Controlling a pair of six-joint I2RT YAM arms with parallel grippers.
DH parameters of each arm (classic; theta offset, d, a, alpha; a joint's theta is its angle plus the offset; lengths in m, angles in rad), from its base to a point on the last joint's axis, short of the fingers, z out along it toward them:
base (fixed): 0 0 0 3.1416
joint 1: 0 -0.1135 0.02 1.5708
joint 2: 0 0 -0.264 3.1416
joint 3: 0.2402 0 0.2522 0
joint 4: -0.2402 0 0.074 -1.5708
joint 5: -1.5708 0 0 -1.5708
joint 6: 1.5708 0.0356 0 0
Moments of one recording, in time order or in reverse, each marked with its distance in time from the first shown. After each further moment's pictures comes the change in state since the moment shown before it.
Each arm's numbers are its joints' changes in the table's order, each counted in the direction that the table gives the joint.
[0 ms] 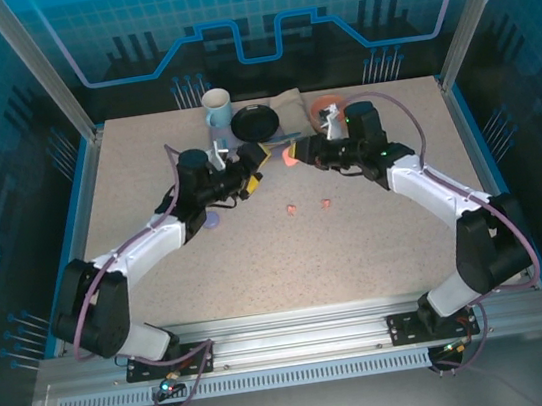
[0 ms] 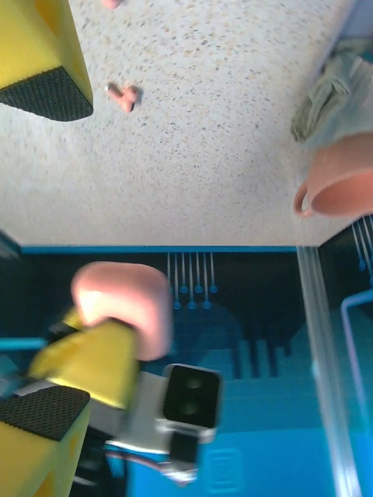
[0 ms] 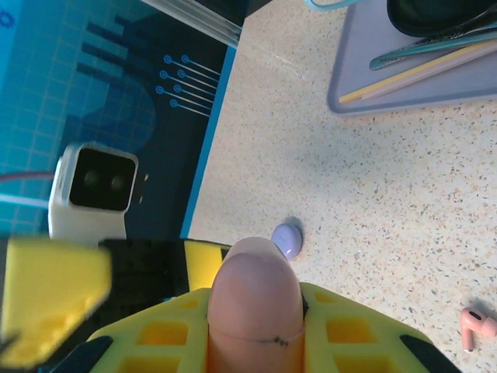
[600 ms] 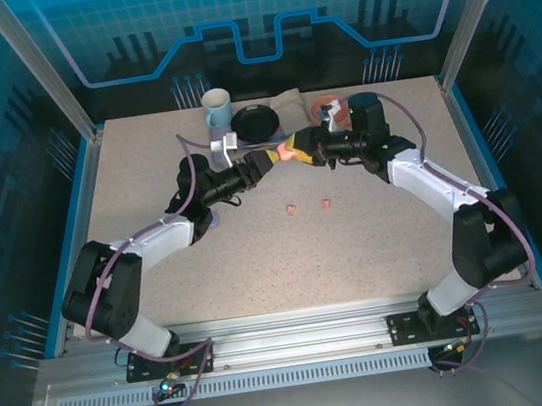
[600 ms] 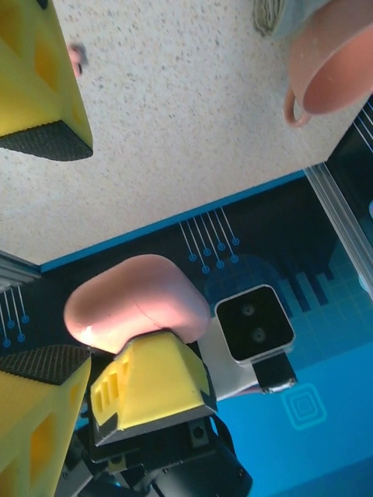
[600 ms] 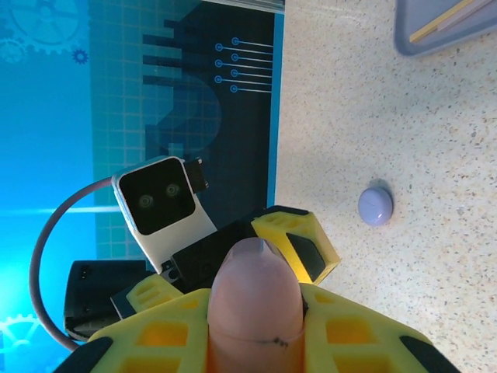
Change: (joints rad) left arm 0.000 0.134 -0.018 0.373 -0.133 0.088; right arm 0.027 0.037 0.038 0.071 0.185 0.307
